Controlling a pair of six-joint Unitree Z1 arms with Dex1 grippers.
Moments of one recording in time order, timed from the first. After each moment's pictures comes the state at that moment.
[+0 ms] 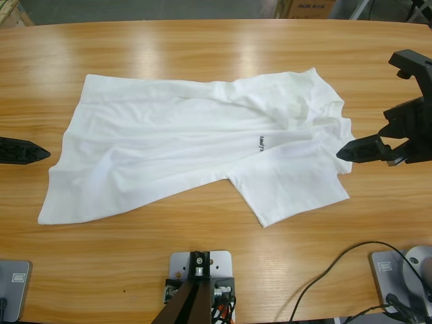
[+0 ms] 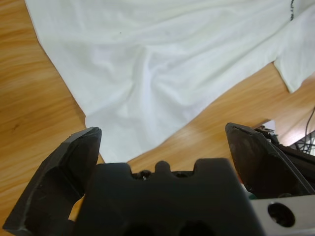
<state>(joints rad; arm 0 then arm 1) -0.43 1.26 -0.93 0.79 -0.19 -0.33 0.63 1.33 -0.96 0.82 0.07 0.36</state>
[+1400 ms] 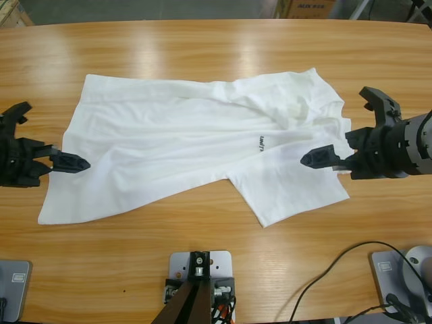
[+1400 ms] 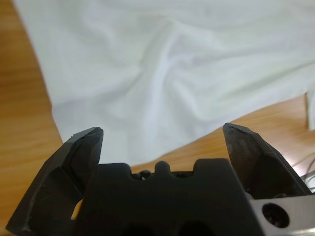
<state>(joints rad) -0.55 1.40 -0.75 0.55 -0.11 -0.69 0.71 1.38 -0.73 0.50 0.08 0.82</state>
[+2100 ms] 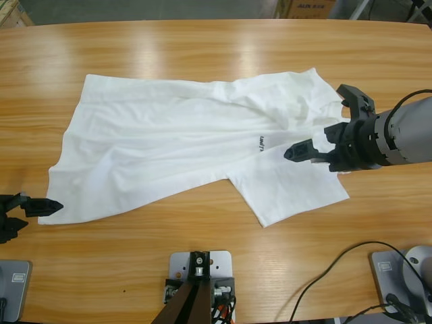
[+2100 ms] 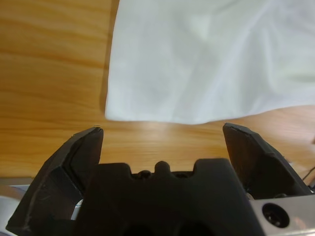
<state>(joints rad) -0.58 1.19 -0.45 0.49 -0.09 -1.03 0.71 1.46 -0.73 0.41 0.09 0.81</state>
